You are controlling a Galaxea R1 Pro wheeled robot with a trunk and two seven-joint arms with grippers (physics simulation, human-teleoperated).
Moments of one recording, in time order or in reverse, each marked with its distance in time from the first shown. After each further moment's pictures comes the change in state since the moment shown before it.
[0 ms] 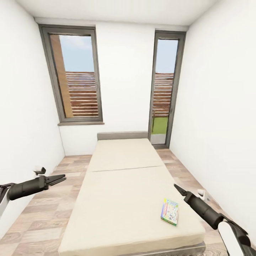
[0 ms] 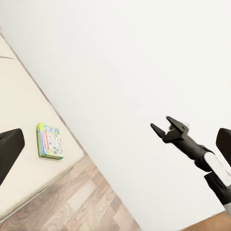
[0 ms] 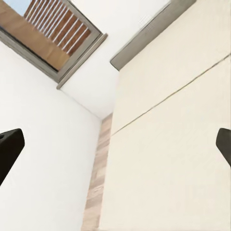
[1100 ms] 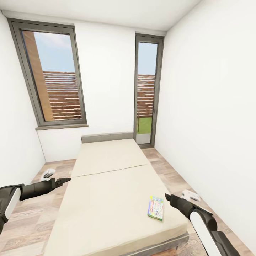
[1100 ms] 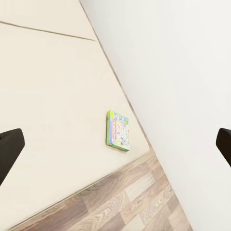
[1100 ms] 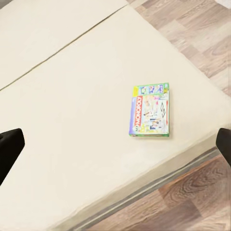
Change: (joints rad) left arm -0.002 -0.059 0.003 0.001 0.010 0.009 0.529; right arm -0.062 0.016 0.339 -0.072 0.059 0.087 -0.758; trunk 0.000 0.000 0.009
